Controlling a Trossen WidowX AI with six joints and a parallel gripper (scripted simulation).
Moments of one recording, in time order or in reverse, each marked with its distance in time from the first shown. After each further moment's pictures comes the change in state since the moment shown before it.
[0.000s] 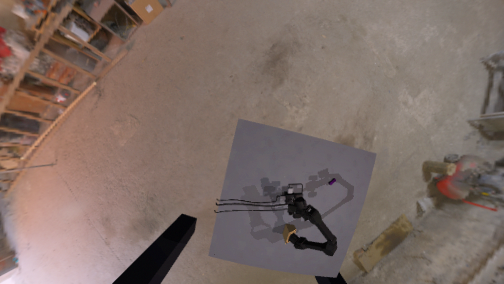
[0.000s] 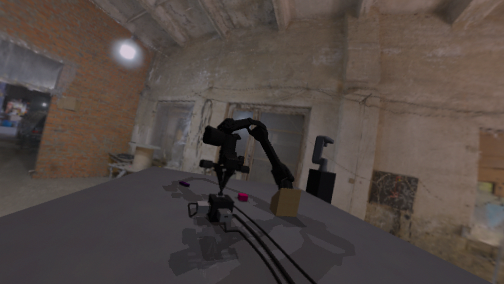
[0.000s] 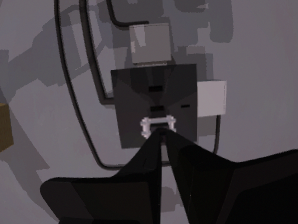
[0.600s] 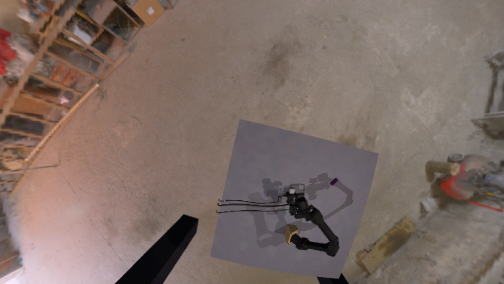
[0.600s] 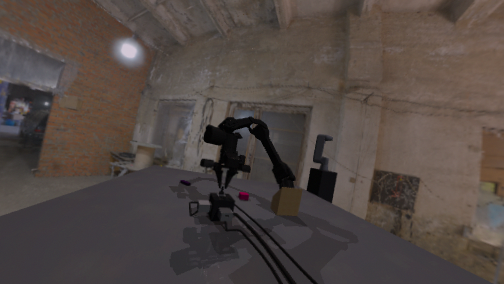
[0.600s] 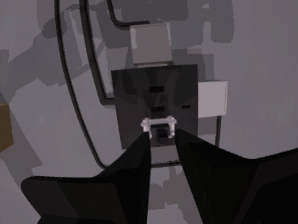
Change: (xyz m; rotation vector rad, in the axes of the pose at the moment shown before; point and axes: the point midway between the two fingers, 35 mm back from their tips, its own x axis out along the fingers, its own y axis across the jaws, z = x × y) arm 0.000 0.000 0.000 0.000 0.000 -0.001
